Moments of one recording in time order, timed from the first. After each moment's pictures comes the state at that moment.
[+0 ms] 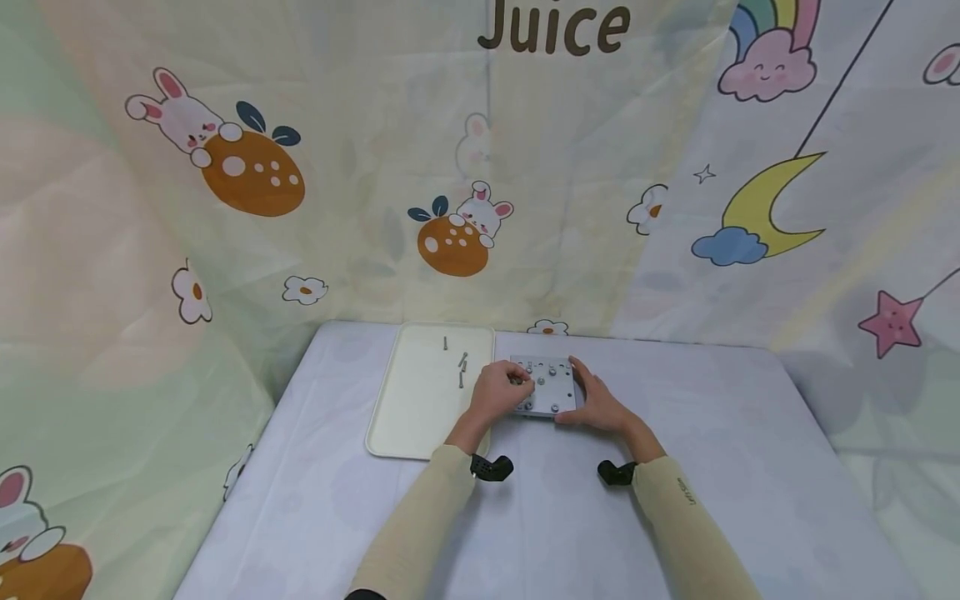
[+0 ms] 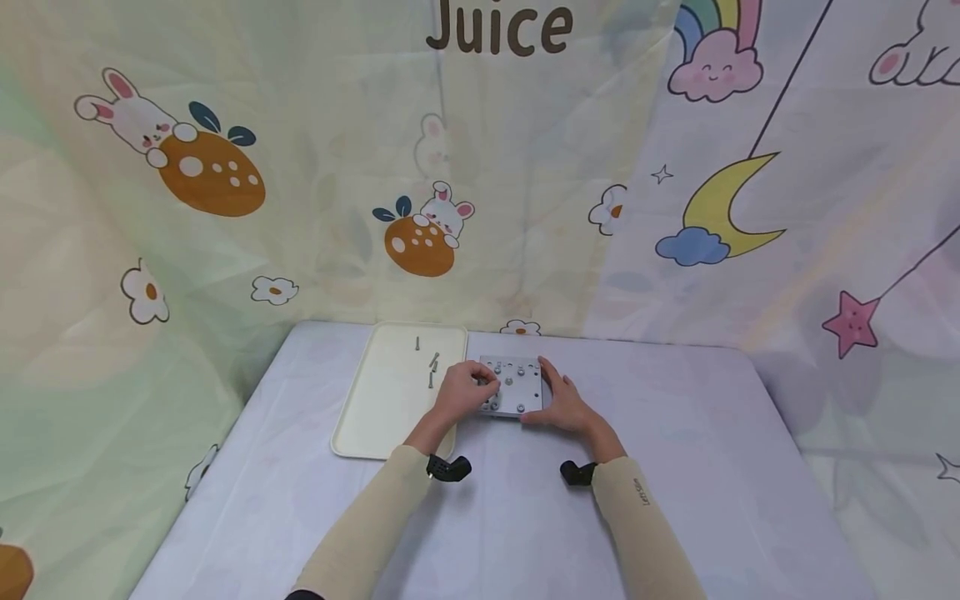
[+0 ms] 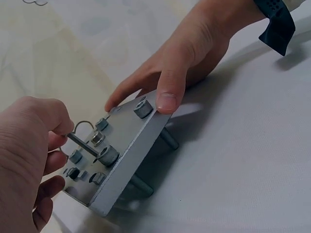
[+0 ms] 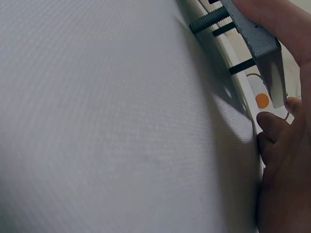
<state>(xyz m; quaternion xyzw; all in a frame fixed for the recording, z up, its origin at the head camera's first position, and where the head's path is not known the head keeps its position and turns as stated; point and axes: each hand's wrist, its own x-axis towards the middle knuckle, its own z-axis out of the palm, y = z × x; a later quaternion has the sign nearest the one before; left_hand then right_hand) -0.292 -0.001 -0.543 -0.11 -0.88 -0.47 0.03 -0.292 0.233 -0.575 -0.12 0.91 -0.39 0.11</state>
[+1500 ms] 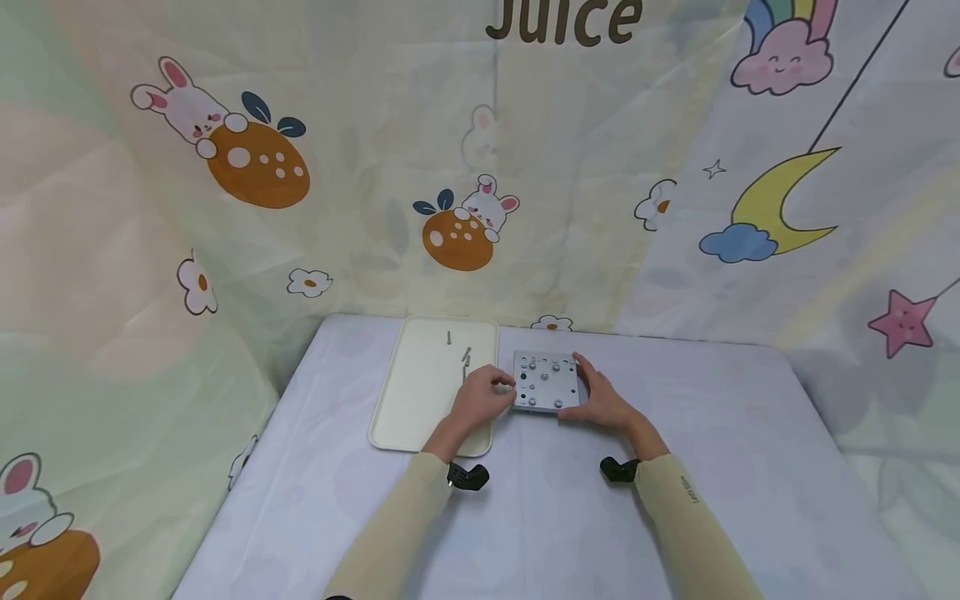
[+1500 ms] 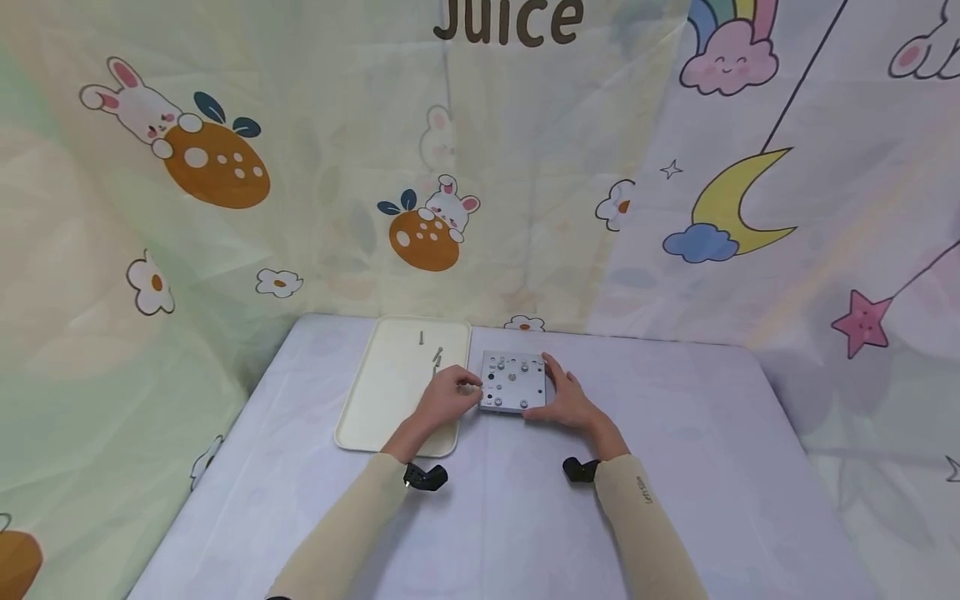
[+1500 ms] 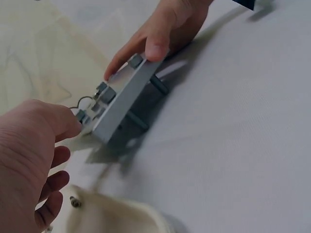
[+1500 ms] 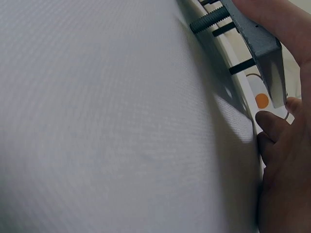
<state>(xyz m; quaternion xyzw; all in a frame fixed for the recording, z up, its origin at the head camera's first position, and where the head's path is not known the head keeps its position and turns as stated) -0.282 -0.040 -0.559 -0.13 -0.90 -0.41 0.01 -0.294 0.236 -0.575 -0.12 0.90 -0.39 0.12</state>
